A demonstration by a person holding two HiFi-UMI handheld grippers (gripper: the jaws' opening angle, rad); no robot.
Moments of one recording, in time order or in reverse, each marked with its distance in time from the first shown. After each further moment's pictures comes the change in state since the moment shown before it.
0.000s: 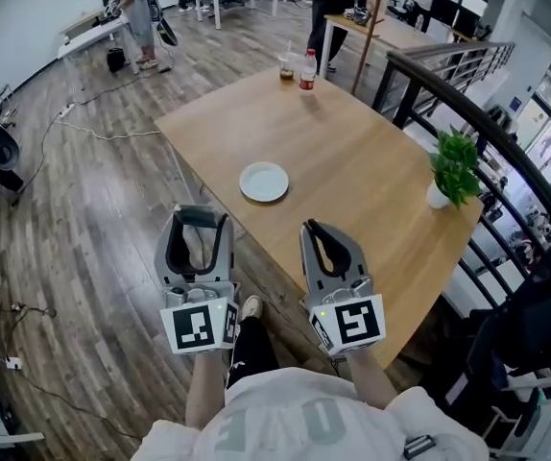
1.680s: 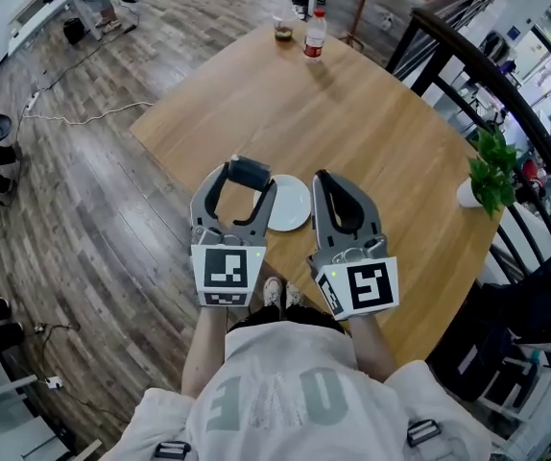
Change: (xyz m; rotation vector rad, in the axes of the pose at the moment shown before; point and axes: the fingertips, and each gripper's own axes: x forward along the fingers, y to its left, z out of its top) left arm 0.252 0.012 -0.120 0.115 0.399 -0.419; right arm 0.230 -0.095 -0.014 0.090 0.083 -0.177
